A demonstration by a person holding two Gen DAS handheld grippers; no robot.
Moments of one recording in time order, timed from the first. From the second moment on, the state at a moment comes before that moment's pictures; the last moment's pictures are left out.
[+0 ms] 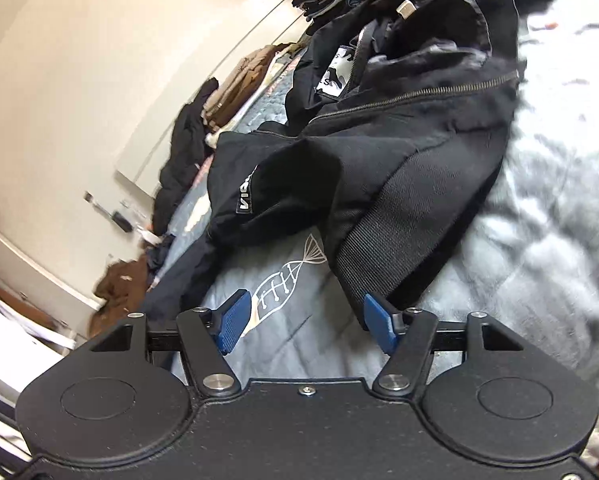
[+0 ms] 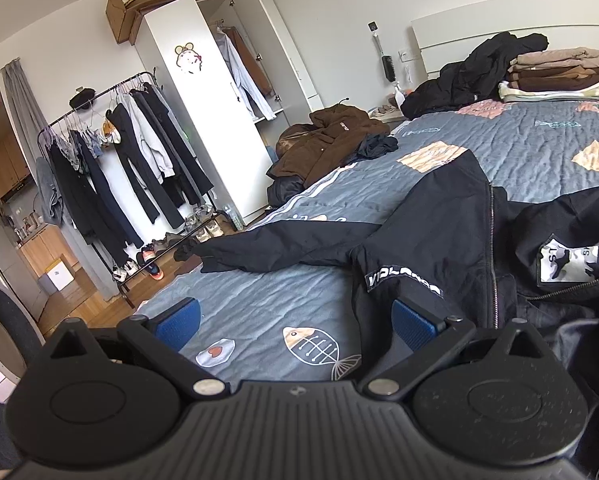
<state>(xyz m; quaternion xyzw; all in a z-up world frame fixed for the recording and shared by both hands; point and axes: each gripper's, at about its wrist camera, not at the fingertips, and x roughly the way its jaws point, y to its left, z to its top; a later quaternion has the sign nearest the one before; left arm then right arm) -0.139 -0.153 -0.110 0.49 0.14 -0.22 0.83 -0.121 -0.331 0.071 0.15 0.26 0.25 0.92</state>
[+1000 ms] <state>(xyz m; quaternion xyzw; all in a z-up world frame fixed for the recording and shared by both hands) -0.135 -0.184 -0.142 0.53 0.12 -0.20 0.82 -0.131 -0.323 0.056 0.13 0.29 0.24 0.92</state>
